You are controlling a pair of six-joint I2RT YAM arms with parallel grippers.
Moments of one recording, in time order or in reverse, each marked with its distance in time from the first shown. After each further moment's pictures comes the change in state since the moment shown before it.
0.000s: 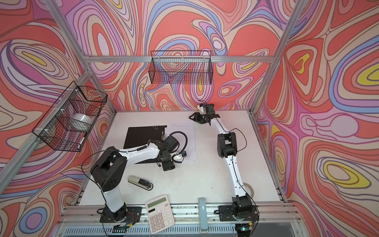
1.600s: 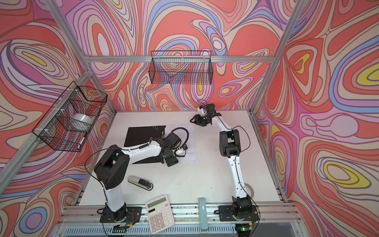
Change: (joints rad) left arm 0.008 0.030 0.071 0.024 -0.038 -0.168; right arm 0.002 -0.225 -0.271 -0.112 0.065 -0.104
